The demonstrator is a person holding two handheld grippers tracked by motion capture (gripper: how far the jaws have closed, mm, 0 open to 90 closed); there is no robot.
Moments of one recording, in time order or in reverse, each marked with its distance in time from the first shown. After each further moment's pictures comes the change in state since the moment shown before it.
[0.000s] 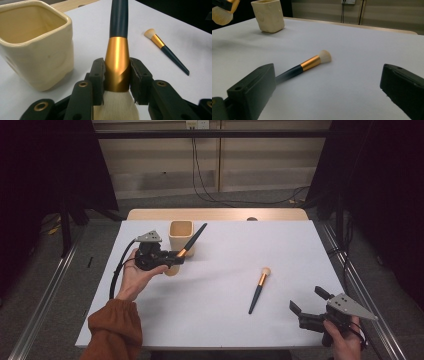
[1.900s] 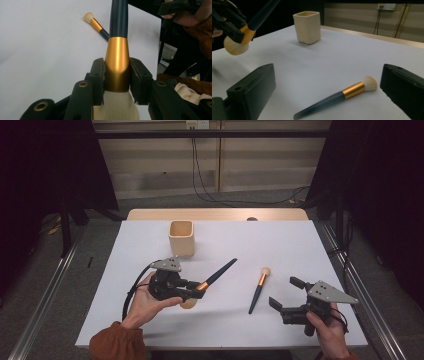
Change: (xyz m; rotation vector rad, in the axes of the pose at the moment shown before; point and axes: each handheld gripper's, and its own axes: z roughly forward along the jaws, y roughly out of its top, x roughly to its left) left arm -0.092 -0.009 0.005 0.112 -0.247 0.073; right arm 0.033 0.035 0.030 -0.022 0.246 -0.036
